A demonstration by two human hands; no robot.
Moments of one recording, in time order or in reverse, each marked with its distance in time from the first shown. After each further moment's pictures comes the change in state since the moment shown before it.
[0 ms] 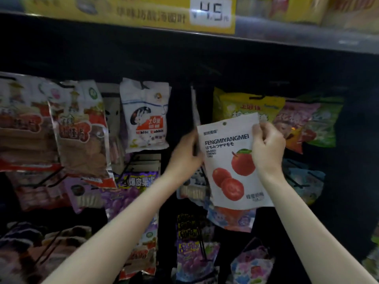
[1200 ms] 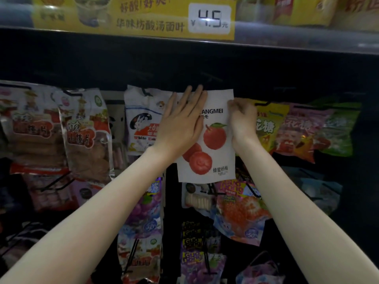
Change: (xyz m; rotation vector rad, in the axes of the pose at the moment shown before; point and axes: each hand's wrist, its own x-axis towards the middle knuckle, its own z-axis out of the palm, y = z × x) left_hand 0.054 0.029 -0.043 0.945 0.241 0.477; right_hand 0.058 -0.032 0.065 0.459 -0.104 0.238
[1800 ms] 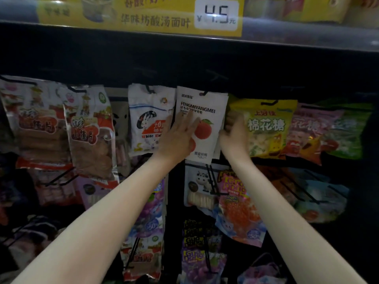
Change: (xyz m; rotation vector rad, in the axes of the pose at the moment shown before) left_hand -0.025 -0.014 0.043 0.166 -0.494 -0.113; right_hand -0.018 0.046 -0.003 -0.334 -0.172 -0.086
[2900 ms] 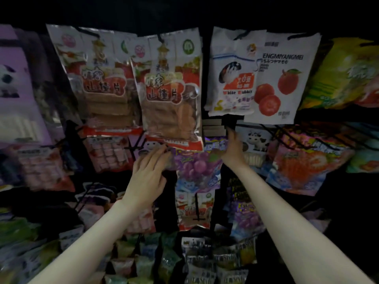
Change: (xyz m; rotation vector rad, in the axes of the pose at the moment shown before) left_hand -0.248 -0.201 0.088 -0.264 0.020 0.001; right_hand -0.109 0.064 0.198 -0.382 -0.301 0.307
